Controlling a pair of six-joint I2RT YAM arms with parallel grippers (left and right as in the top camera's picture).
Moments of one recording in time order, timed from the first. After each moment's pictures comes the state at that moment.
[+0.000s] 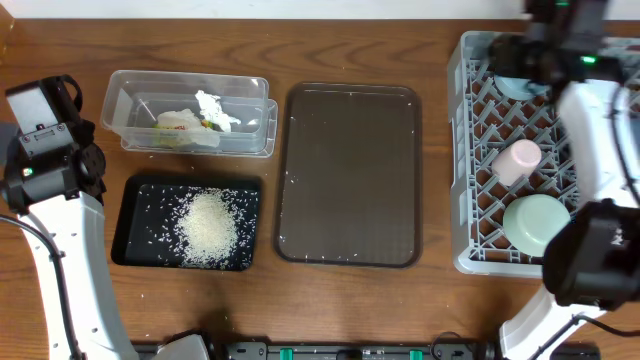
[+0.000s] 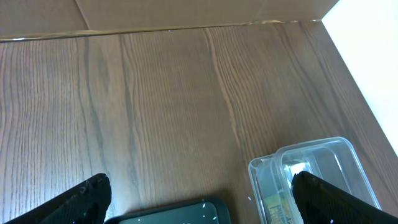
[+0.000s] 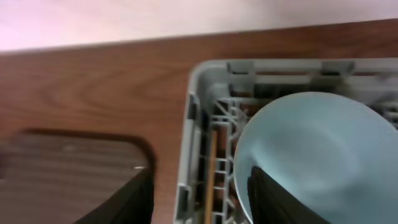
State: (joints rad) left arm 0.36 1.34 1.35 -0.90 -0.55 -0.85; right arm -0.07 1.91 1.70 -0.59 -0.17 0.04
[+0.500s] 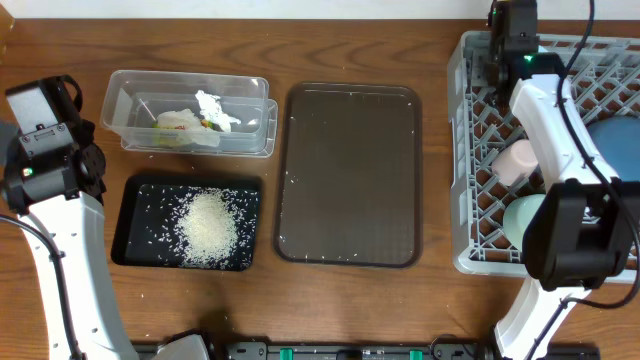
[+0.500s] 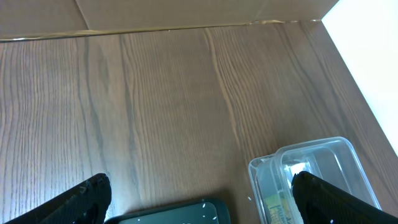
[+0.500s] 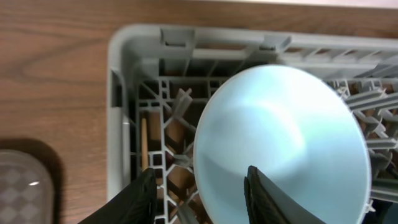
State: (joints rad) left arm 0.36 1.34 1.35 -0.90 -0.55 -0.85; right arm 0.05 2.01 1.70 -0.59 0.29 0.03
